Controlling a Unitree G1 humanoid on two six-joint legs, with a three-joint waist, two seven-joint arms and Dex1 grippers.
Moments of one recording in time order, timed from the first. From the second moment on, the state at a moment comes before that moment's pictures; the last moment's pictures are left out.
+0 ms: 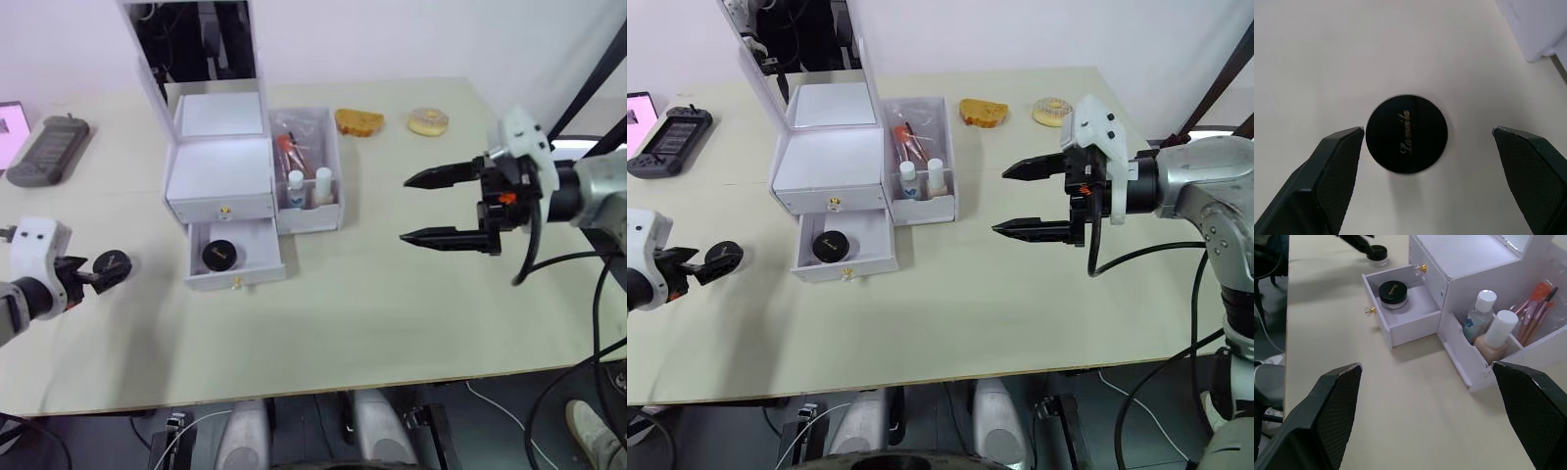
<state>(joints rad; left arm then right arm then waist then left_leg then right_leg) -0.09 0.92 0.49 -0.14 -0.55 1.01 -0.50 -0.68 -1.04 -0.08 -0.32 0.68 0.83 1.18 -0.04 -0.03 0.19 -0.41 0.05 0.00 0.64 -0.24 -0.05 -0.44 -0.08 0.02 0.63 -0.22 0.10</state>
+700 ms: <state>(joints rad) -0.23 0.88 0.33 0.06 -0.44 0.98 -0.51 -0.72 -1.04 -0.05 -0.28 0.60 0.79 1.14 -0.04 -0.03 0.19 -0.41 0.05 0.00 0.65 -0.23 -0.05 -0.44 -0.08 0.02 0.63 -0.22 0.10</state>
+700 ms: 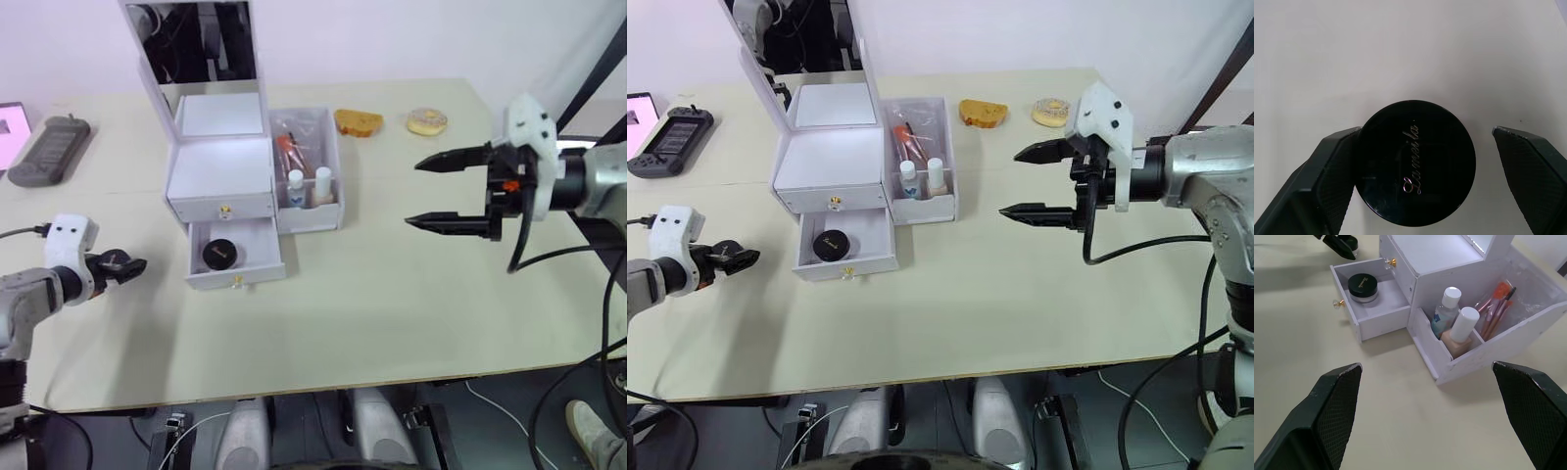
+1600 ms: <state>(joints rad) -0.36 1.29 0.28 -0.22 -0.65 0.96 -1.15 -0.77 -1.03 -0.01 -0.31 0.65 0.86 1.16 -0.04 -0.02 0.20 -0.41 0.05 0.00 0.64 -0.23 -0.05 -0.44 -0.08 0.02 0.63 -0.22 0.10</state>
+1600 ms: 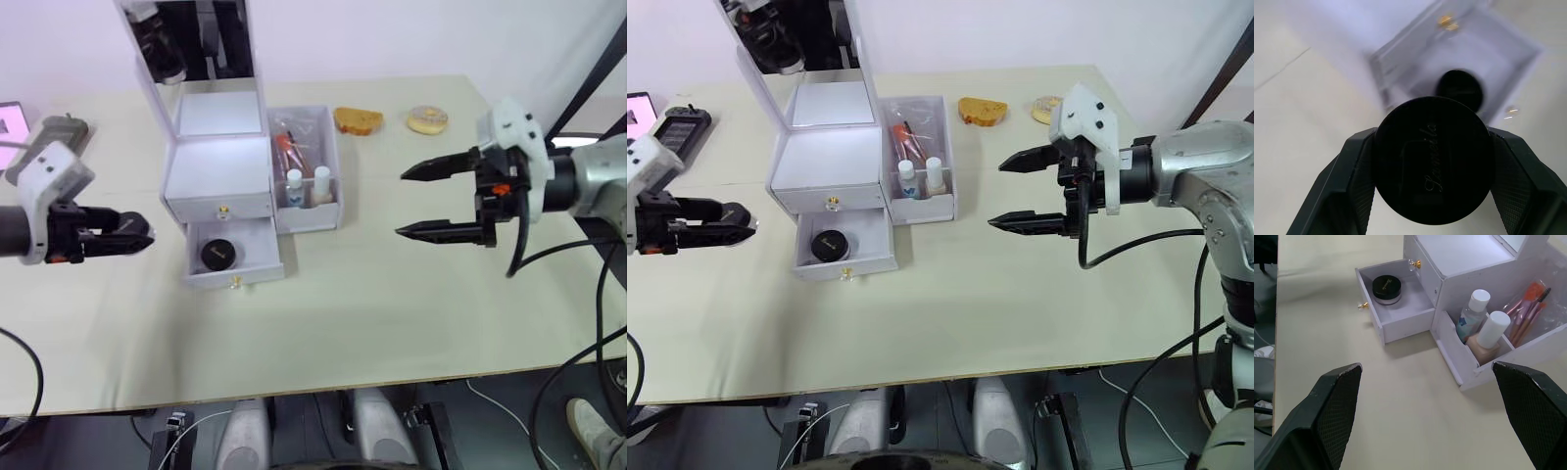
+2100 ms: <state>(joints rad) -0.69 1.01 -0.16 -0.23 -0.52 0.82 -1.17 -0.75 -1.05 -0.10 -0.36 0.77 0.98 1.14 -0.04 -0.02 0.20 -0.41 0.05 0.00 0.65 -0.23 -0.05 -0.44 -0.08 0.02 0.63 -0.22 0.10</state>
